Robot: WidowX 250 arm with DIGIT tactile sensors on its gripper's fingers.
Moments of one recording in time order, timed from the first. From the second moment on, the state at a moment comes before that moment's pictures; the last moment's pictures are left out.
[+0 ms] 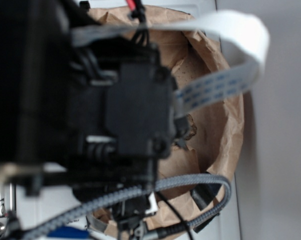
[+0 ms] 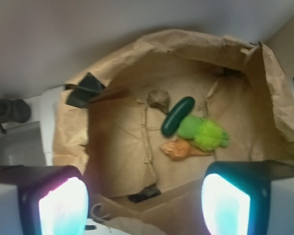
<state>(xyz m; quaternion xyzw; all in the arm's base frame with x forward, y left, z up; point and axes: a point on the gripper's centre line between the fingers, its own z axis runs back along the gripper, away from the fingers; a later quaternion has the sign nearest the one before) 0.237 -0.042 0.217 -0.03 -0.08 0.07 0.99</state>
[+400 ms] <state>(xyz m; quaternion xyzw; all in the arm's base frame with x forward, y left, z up) 0.245 -0.039 0.185 -0.02 -0.12 0.02 0.99</state>
